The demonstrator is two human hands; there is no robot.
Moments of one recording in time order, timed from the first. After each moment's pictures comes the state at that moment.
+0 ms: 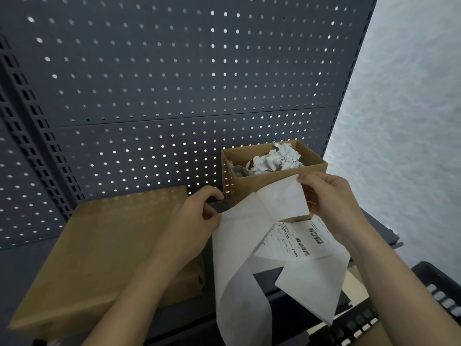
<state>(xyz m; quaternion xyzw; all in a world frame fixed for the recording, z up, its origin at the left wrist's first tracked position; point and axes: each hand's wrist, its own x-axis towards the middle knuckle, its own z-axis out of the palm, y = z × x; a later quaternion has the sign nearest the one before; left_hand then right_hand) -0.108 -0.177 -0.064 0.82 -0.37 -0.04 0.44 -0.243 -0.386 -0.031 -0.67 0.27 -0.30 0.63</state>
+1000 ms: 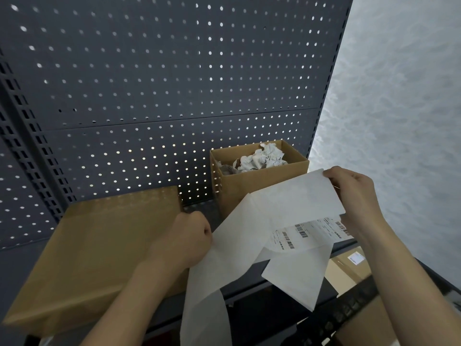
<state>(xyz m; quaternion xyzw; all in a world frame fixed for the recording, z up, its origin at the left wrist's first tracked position) -0.120 -0.179 -0.074 0.90 -0.37 -0.09 0.19 -0.291 -0.412 -0.024 -0.64 0.31 -0.40 0.58</state>
